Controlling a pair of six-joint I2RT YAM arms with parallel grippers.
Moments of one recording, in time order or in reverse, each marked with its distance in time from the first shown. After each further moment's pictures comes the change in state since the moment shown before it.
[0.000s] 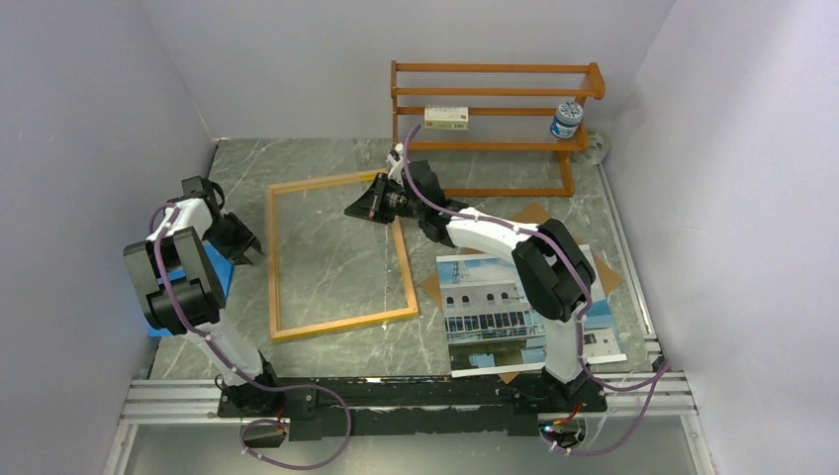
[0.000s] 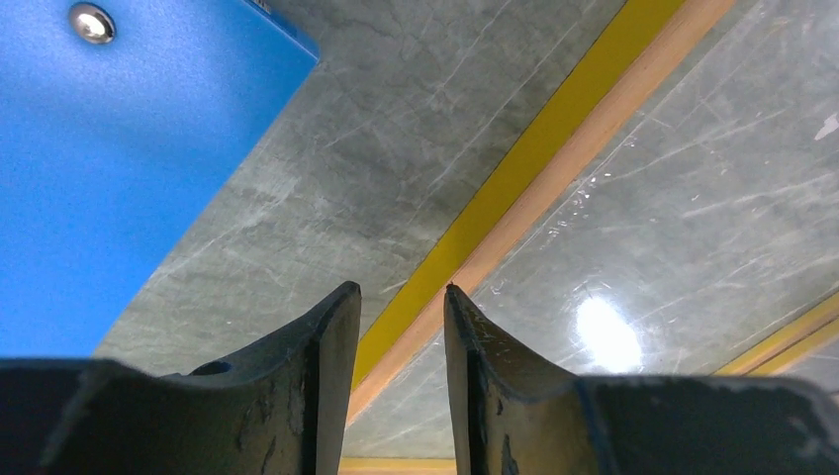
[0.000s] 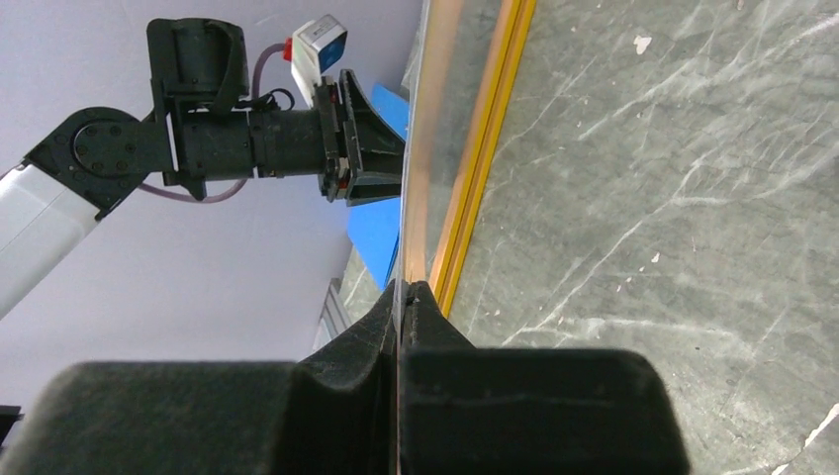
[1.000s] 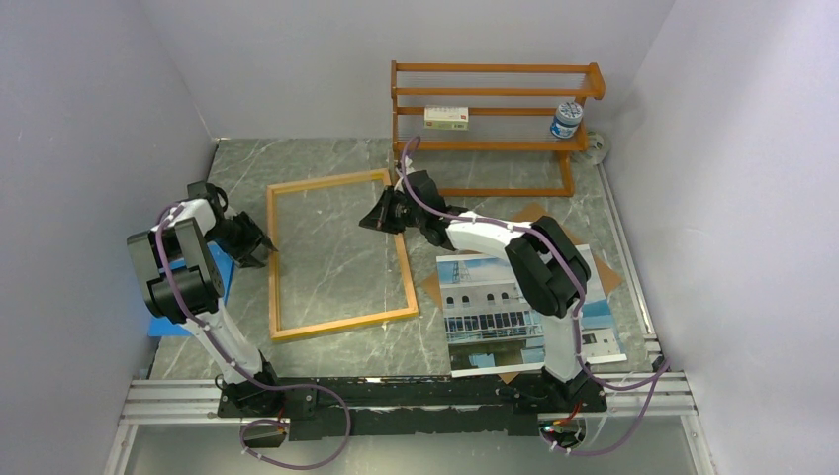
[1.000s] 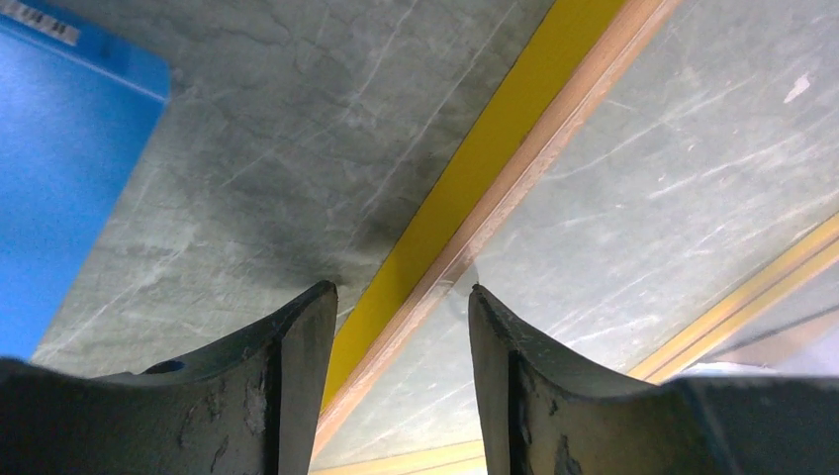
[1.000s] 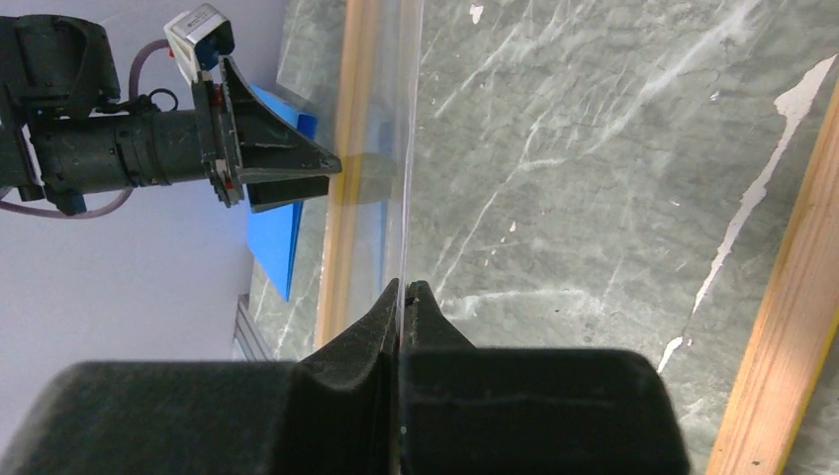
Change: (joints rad) left arm 0.001 0.084 0.000 0.047 0.148 0.020; right arm -0.011 0.037 -0.040 -0.089 0.104 -0.075
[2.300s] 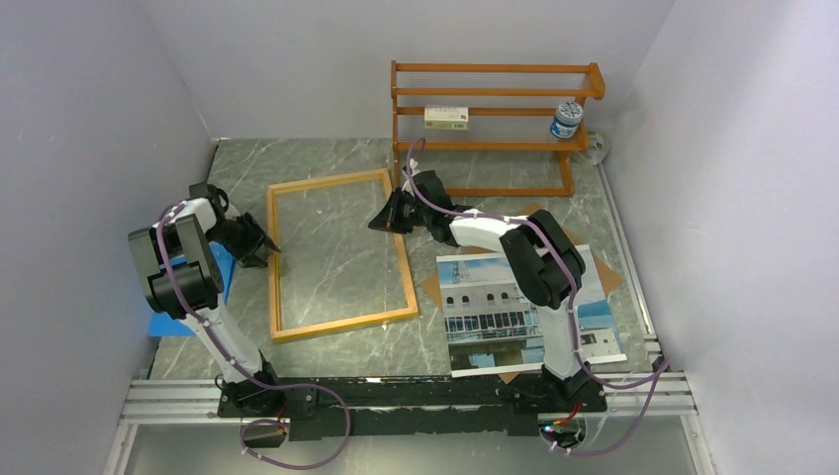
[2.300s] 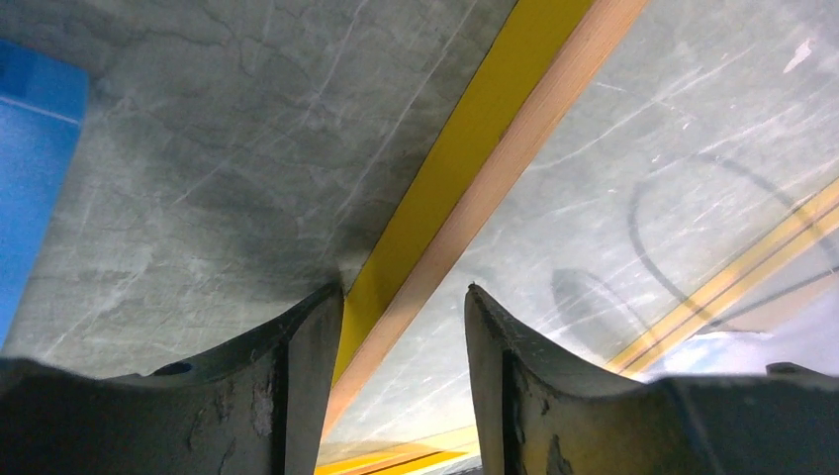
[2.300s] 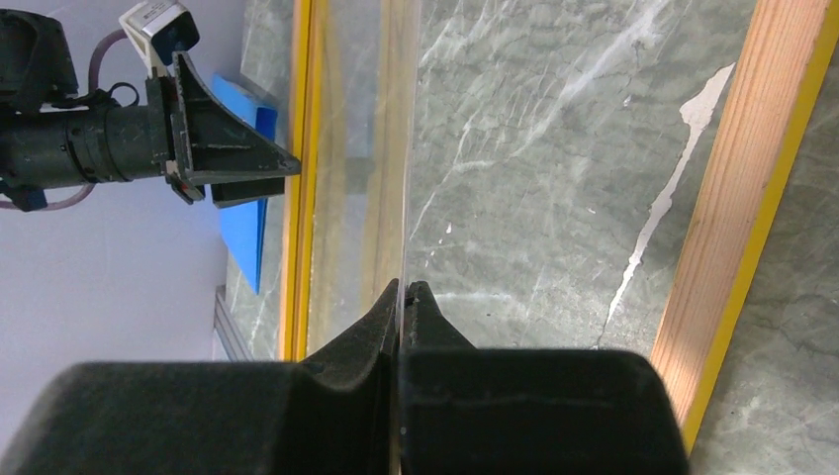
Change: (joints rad) left arm -0.002 0.040 0.015 -0.013 0.071 0.041; right arm -0.059 0.066 -0.004 0.014 -0.082 -0.051
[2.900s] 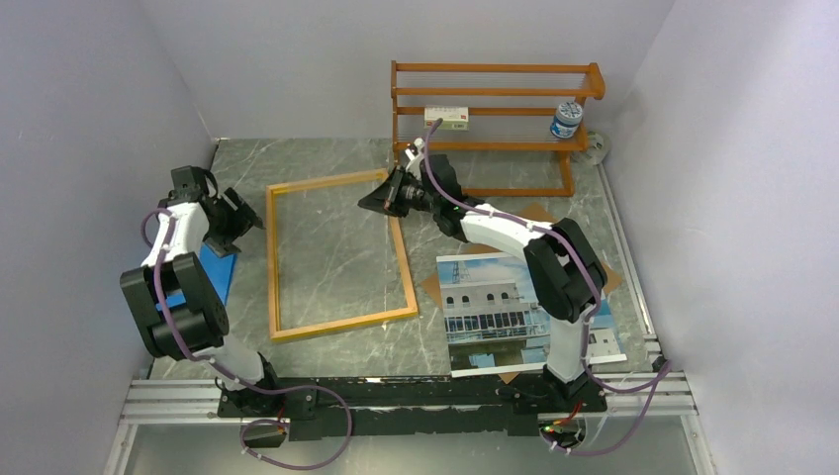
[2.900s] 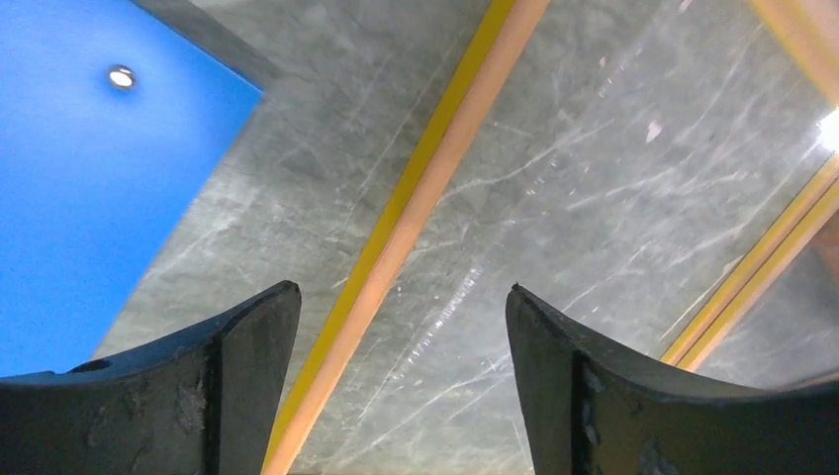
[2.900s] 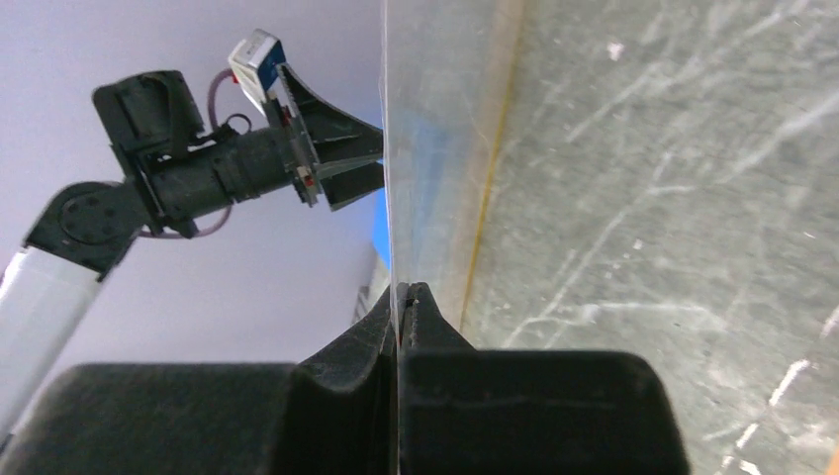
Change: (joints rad) left arm -0.012 -0.262 -0.038 0.042 -0.188 -0.071; right arm -0.006 -0.133 -0.005 0.075 -0.080 0.198
